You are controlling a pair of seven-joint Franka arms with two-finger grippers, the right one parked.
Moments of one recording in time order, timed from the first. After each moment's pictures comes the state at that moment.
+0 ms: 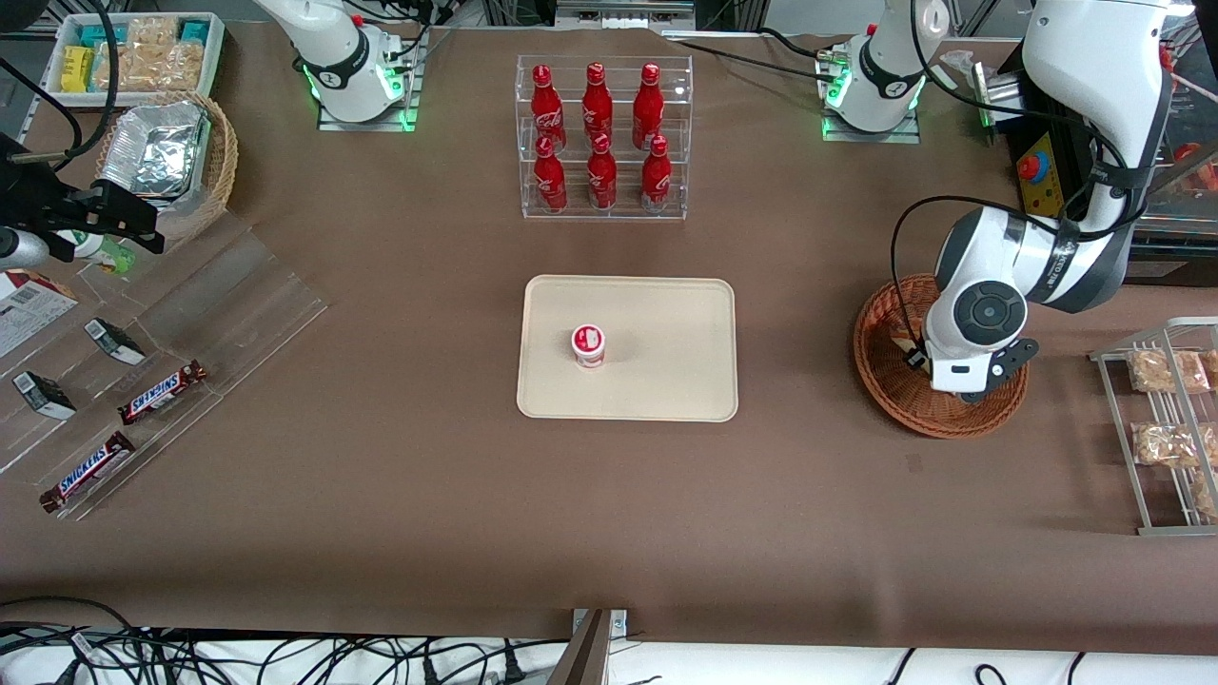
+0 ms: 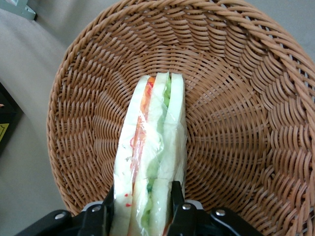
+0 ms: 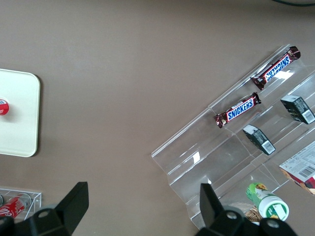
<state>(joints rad) 0.03 0.42 -0.14 -1.96 0.37 2.06 -1.06</state>
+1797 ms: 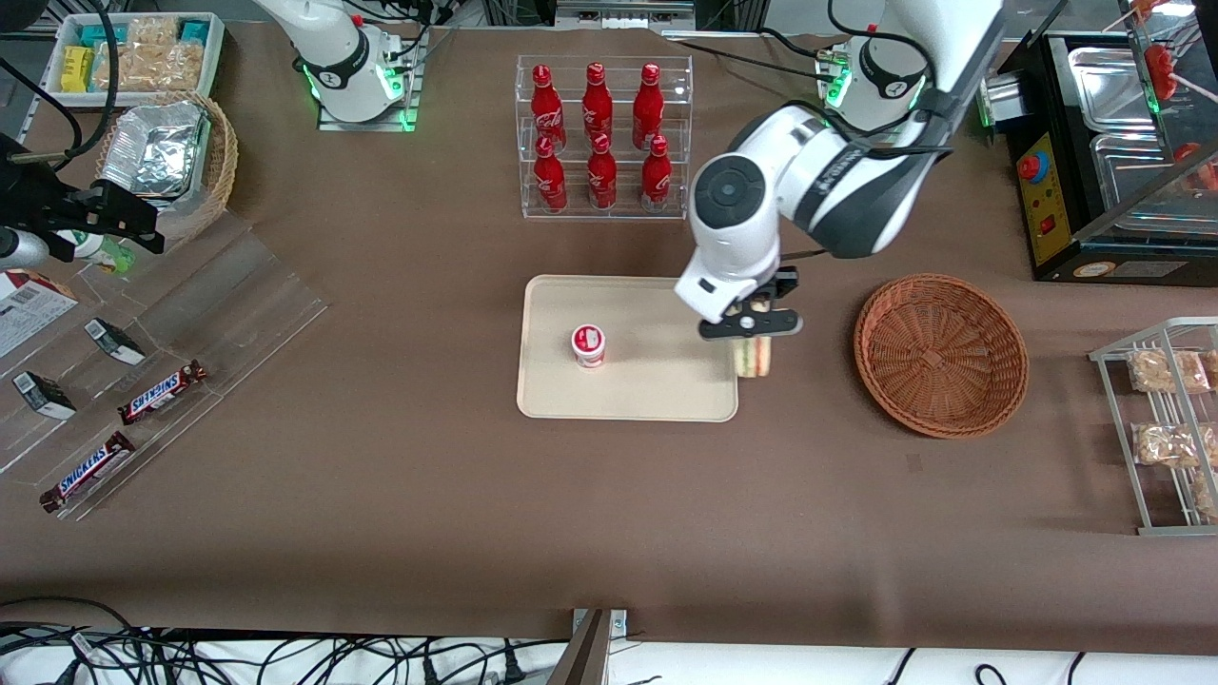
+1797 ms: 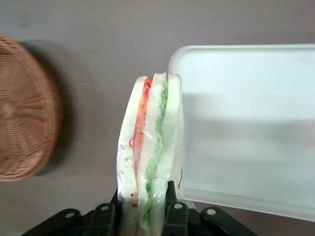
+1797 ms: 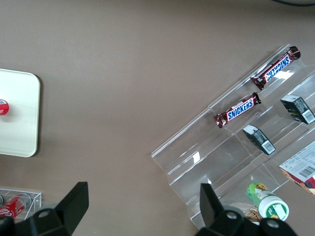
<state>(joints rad) -0.27 0.48 -0.43 -1.62 0.32 1.84 -0.83</state>
